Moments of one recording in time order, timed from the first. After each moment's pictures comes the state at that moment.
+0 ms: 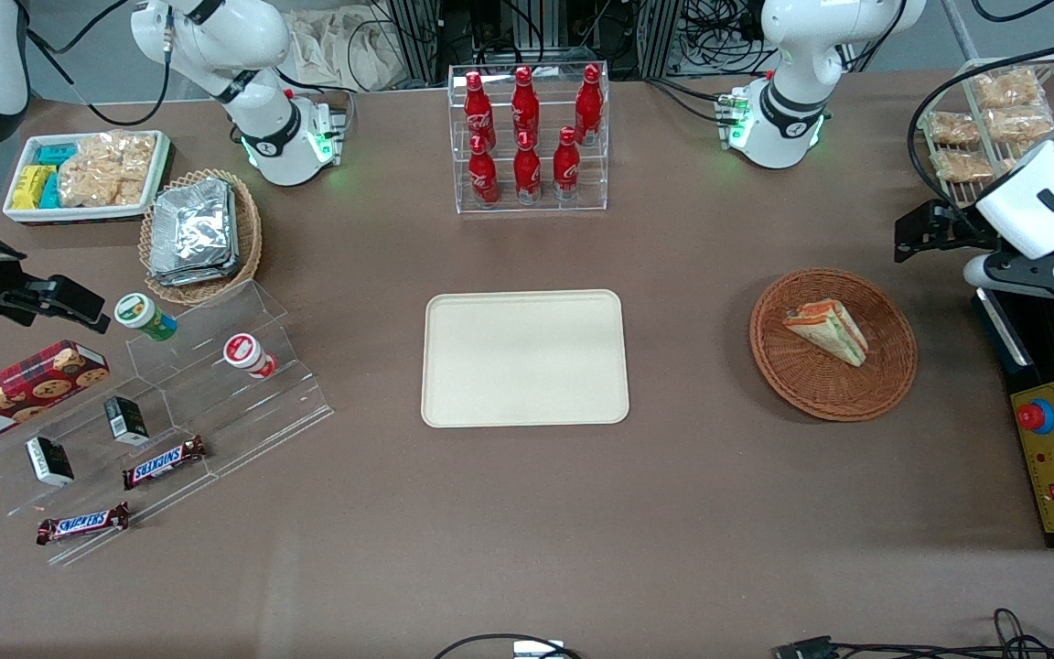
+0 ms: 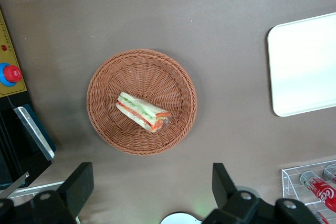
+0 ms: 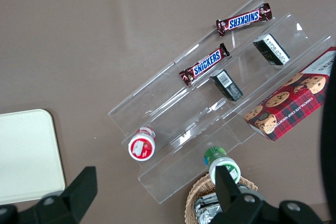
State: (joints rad) arm 0.10 0.02 -0.19 -1.57 -0.01 1.48 0.11
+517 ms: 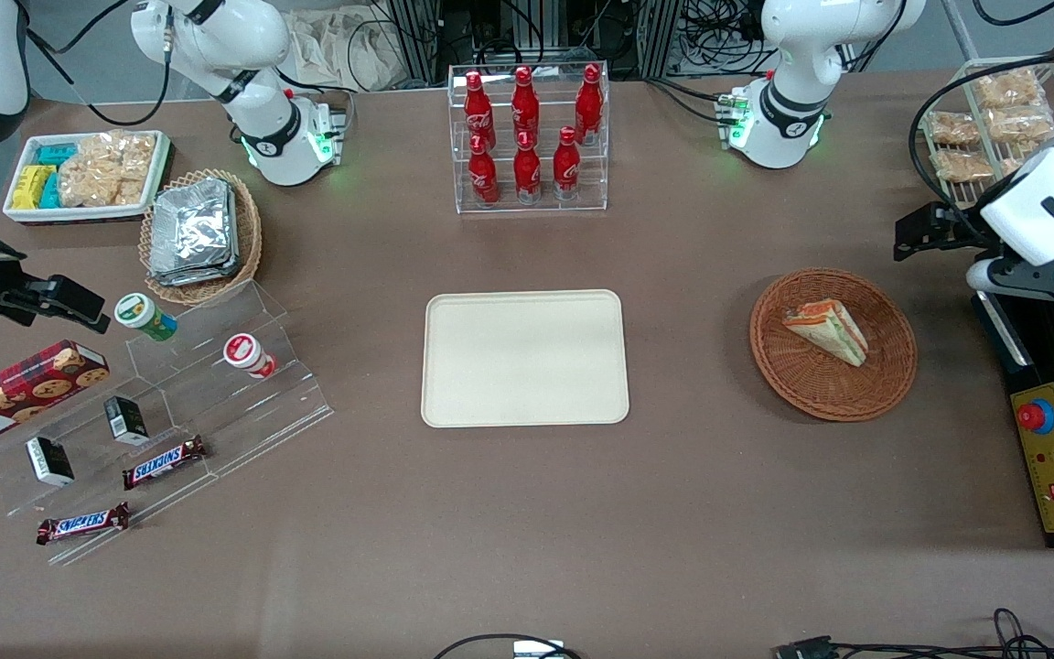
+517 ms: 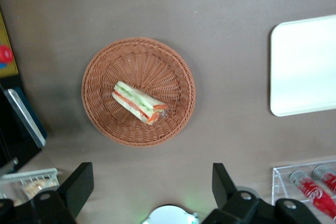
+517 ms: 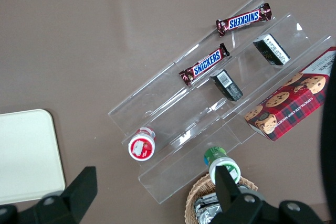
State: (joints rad) arm 0.10 0.03 -0.17 -1.58 -0.02 1.45 0.02
